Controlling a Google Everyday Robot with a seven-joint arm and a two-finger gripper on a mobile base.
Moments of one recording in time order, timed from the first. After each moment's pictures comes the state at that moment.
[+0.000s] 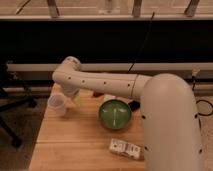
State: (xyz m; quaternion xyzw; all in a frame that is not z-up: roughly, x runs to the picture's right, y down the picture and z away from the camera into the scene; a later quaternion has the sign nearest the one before) arm -0.188 0.051 0.795 -0.19 -0.19 -0.39 0.88
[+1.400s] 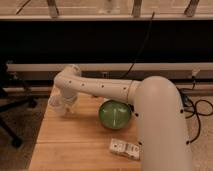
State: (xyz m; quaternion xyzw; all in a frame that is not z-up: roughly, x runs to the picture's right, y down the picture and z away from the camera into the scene) arm -0.211 0.104 0.821 -0.23 -0.25 -0.40 0.85
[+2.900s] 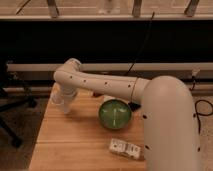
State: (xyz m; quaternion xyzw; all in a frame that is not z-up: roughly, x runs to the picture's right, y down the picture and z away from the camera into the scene) arm -0.208 0.075 0.787 -0.20 -0.25 -0.41 0.85
